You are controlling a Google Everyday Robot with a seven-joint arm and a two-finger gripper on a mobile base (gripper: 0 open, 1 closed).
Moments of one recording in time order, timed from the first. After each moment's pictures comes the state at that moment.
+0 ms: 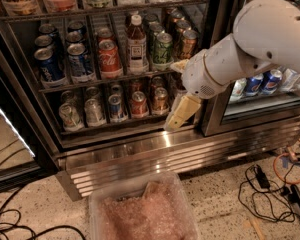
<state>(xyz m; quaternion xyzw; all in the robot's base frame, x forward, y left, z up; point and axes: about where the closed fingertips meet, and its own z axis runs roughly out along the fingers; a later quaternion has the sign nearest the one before) 0.548 -0.058 0.867 -0.64 0.68 0.09 0.33</state>
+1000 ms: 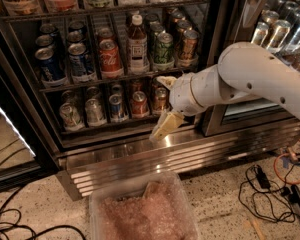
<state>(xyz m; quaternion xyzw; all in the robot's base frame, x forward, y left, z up) 0.563 -0.023 0.815 -0.64 0.64 0.13 0.39</state>
